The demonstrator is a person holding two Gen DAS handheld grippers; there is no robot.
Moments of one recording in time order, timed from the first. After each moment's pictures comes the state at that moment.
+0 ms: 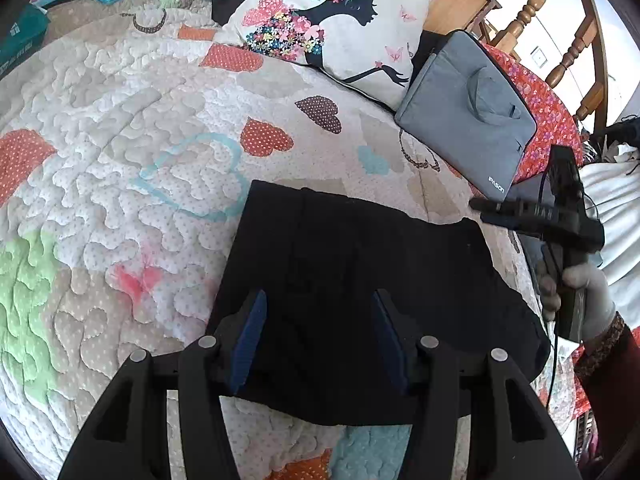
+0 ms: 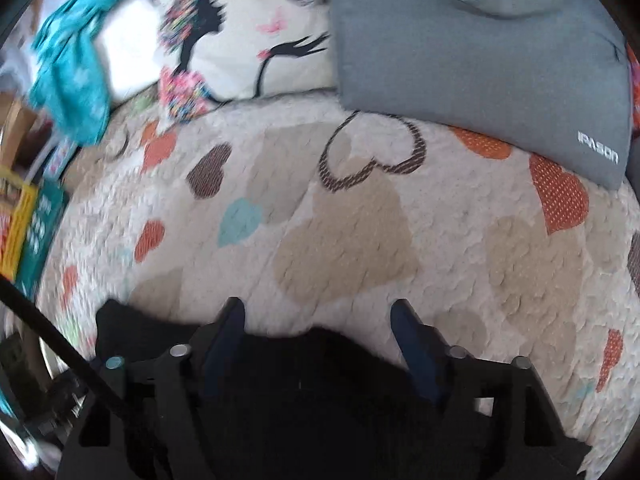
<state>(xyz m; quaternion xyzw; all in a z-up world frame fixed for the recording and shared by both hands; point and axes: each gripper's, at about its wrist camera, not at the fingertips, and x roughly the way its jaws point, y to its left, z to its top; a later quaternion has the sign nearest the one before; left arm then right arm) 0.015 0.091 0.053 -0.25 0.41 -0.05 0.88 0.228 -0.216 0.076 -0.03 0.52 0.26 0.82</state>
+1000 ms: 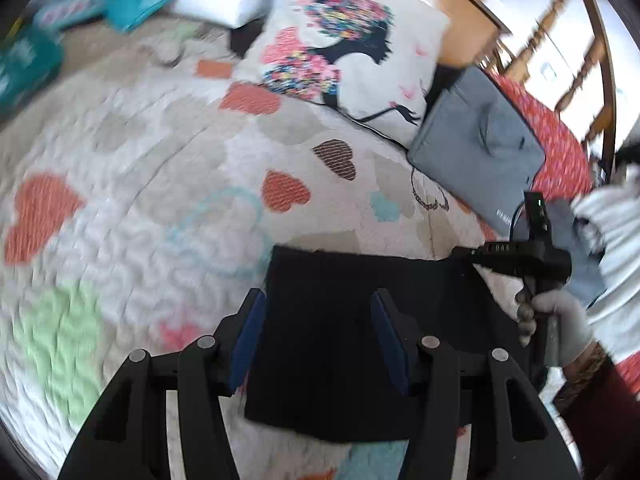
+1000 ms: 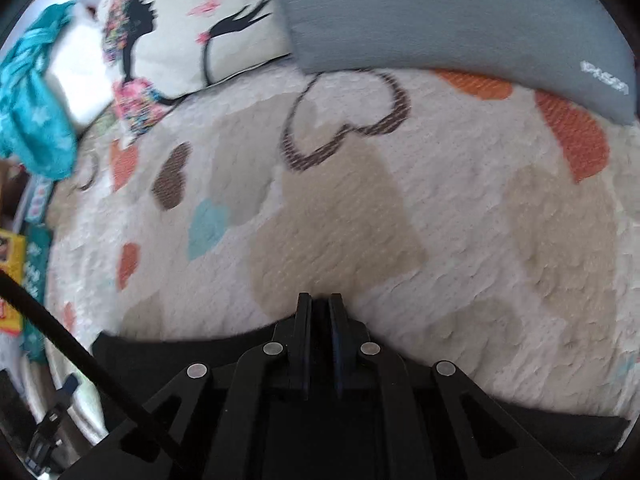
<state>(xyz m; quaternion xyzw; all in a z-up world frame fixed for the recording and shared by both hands) 0.028 0.107 0.086 -0.23 0.39 -0.02 0.89 0.264 -0.221 0.042 0.05 0.57 0.19 0.80</state>
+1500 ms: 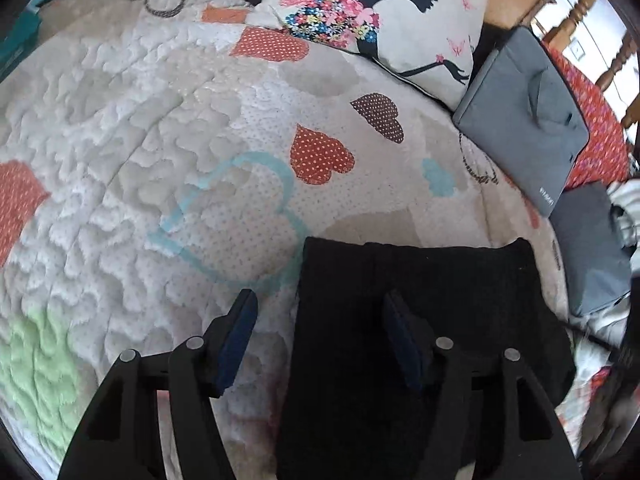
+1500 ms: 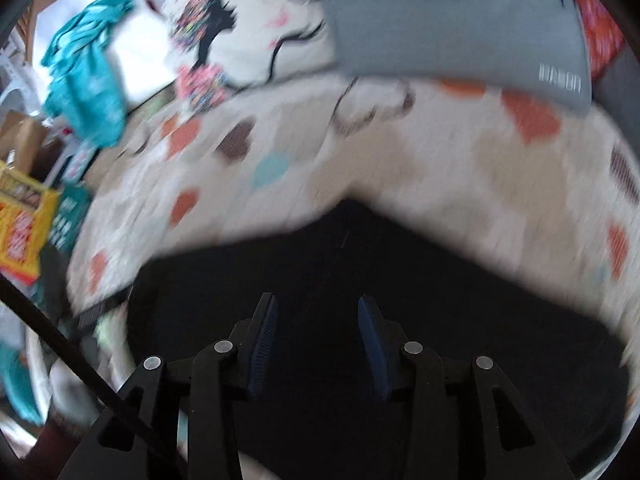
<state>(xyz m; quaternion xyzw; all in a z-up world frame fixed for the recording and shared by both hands) 0.065 0.126 0.037 -0.25 0.46 0.00 0.85 0.138 -0.240 0.080 0.05 0.53 0.24 0.81</state>
